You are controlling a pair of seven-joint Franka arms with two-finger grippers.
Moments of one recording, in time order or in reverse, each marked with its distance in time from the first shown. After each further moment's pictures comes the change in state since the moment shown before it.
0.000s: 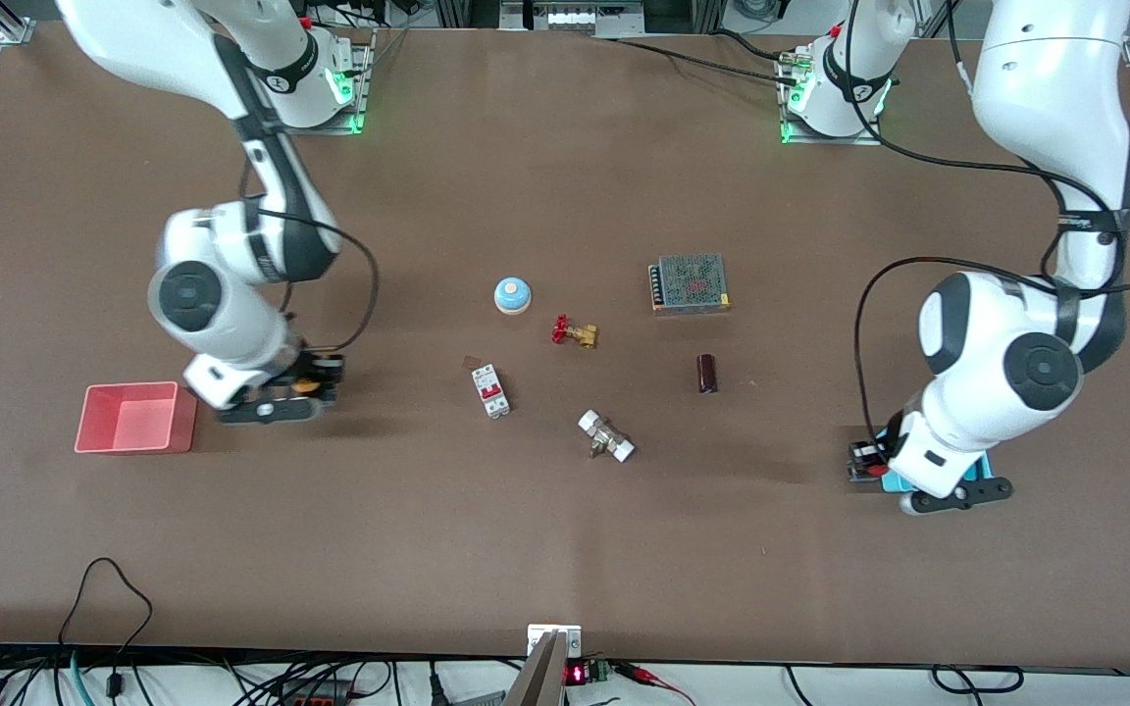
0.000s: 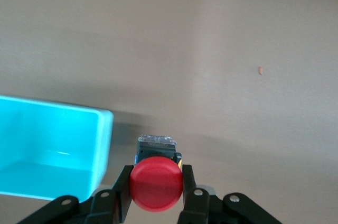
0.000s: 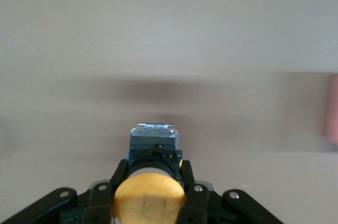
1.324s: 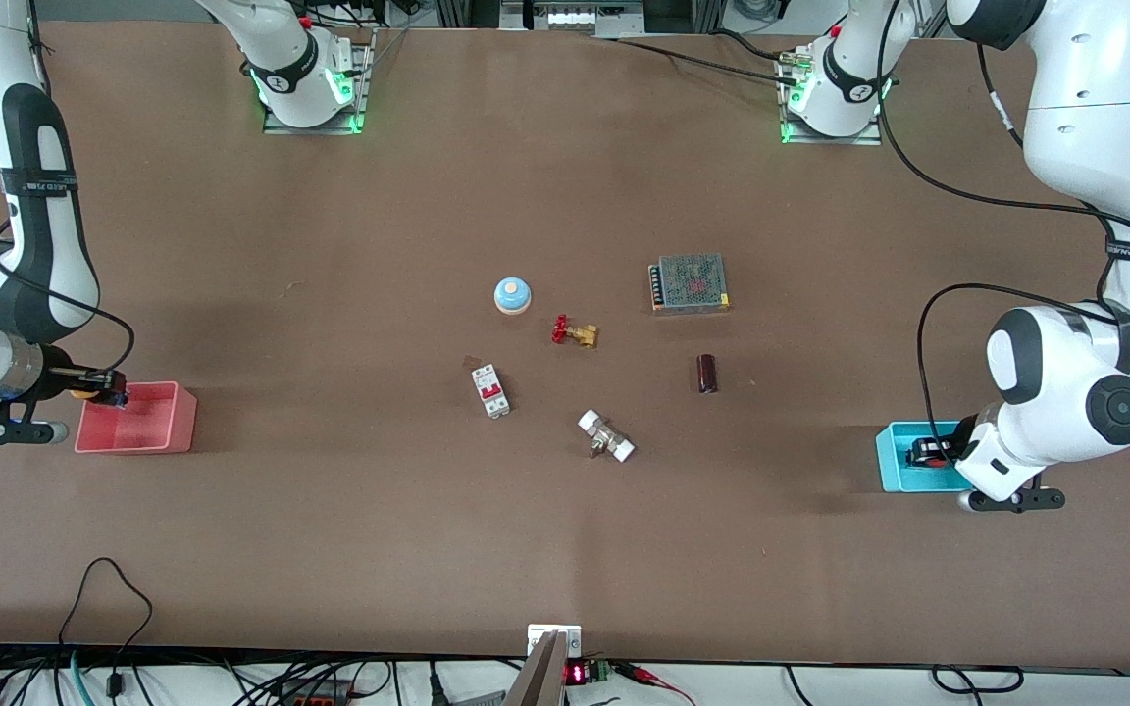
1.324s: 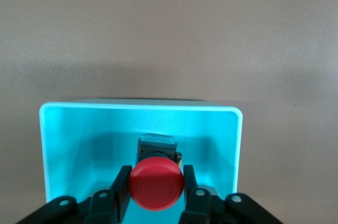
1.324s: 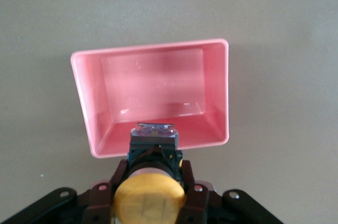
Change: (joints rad) left arm 0.160 0.106 -0.004 -0.012 0.000 0.004 0.259; right arm -0.357 0.111 -0.062 0.147 -0.011 -0.145 -0.344
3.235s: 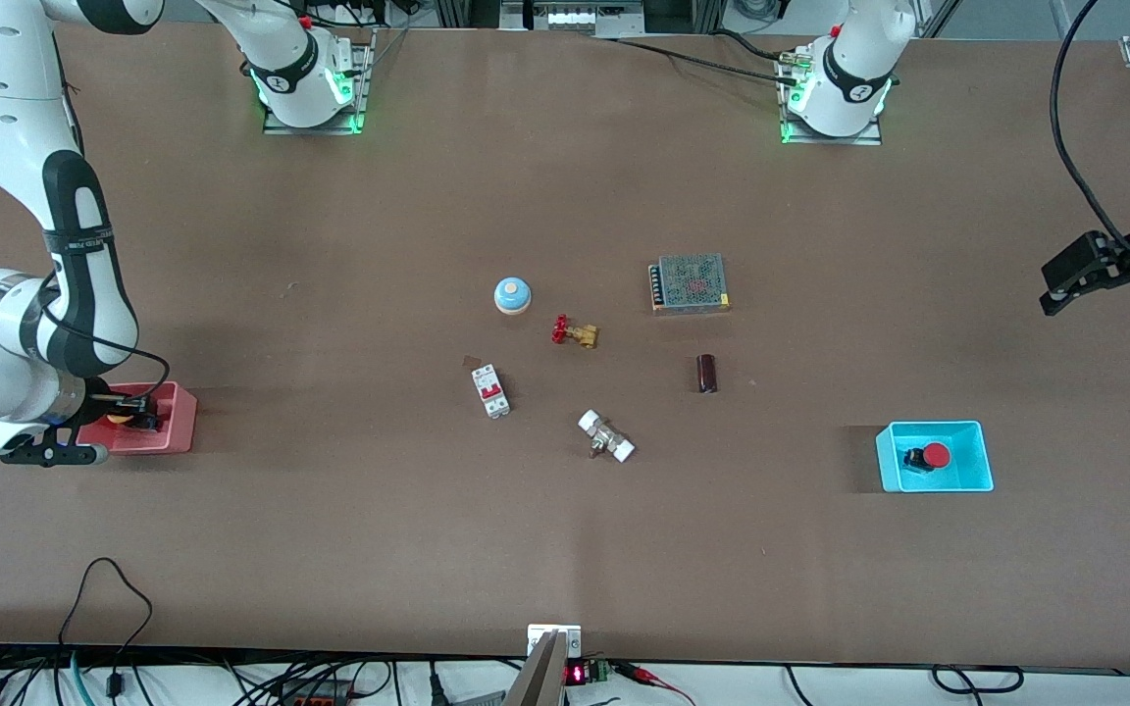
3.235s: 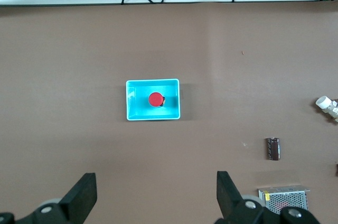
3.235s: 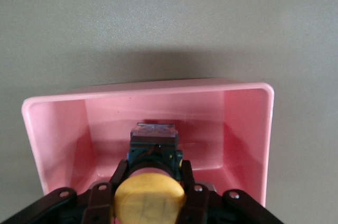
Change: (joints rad) left arm -0.054 -0.657 -0.029 -0.009 0.060 -0.455 -0.032; right arm -0.011 0.166 0.002 0.044 0.075 0.159 -0.063
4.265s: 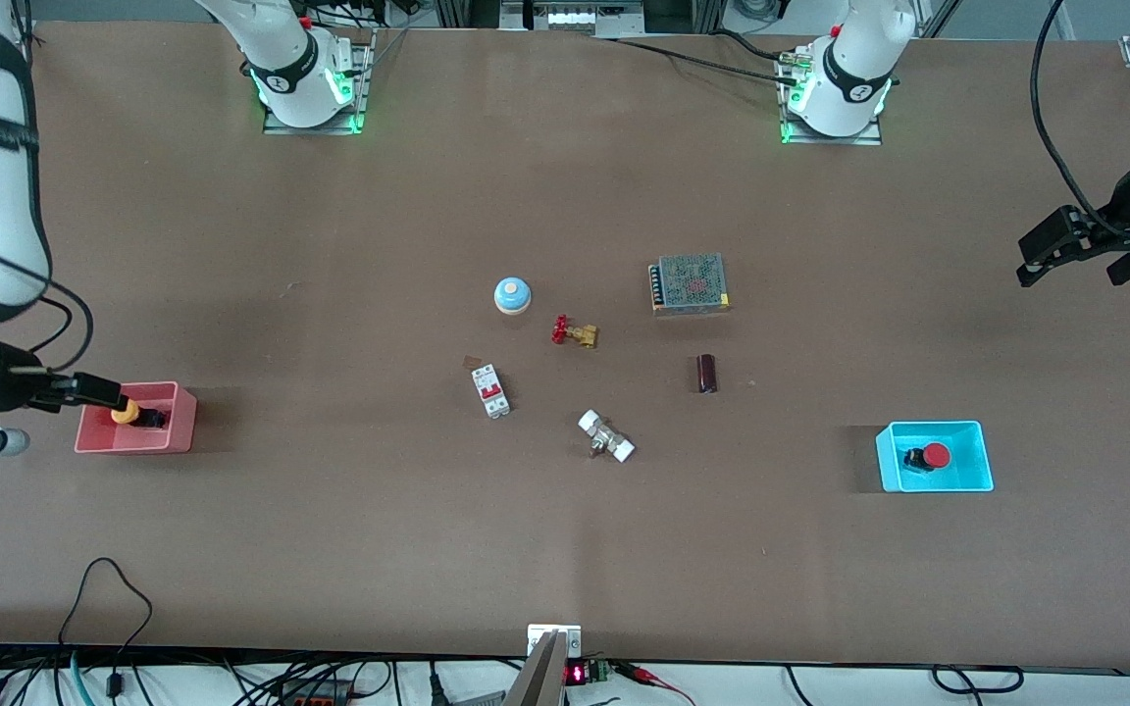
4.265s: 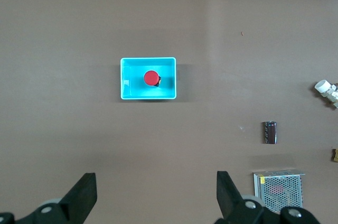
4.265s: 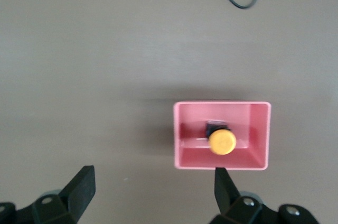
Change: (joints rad) left arm 0.003 -0.088 -0.002 -0.144 -0.017 0.016 -0.022; right arm 0.054 -0.273 0.037 0.090 0.073 -0.265 0.004
